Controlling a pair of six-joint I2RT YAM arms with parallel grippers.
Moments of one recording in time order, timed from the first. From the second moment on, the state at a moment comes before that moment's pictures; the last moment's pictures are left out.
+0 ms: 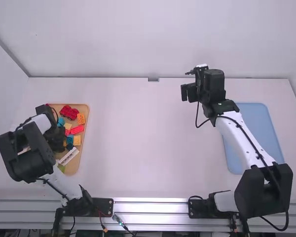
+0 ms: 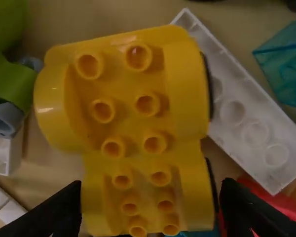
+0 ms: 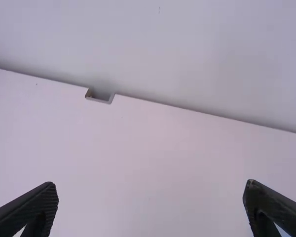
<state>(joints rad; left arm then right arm) 0.55 1.83 1.05 -0.68 -0.17 -1.25 0.19 1.50 1.18 -0.25 -0.04 -0.09</state>
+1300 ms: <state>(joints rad) 0.42 1.83 1.42 -0.94 0.00 -0.75 0.19 1.50 1.18 -0.27 -0.04 -0.10</state>
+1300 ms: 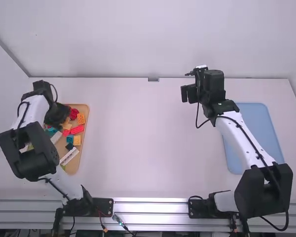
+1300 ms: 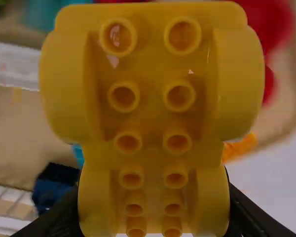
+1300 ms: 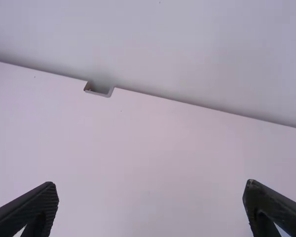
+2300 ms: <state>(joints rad) -0.61 1.93 1.30 -0.83 0.02 0.72 0.19 1.50 1.18 -0.36 -0.04 -0.11</state>
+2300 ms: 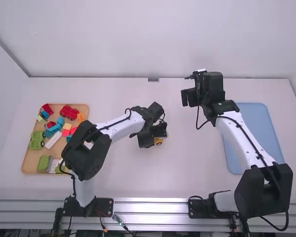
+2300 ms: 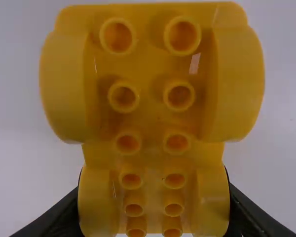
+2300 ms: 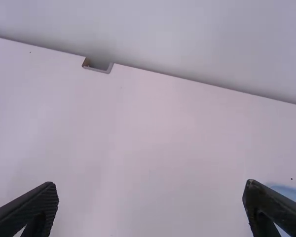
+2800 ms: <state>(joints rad) -0.61 1.92 1.12 -0.57 -0.02 0.80 0.19 1.50 1.18 -0.37 -0.04 -0.14</state>
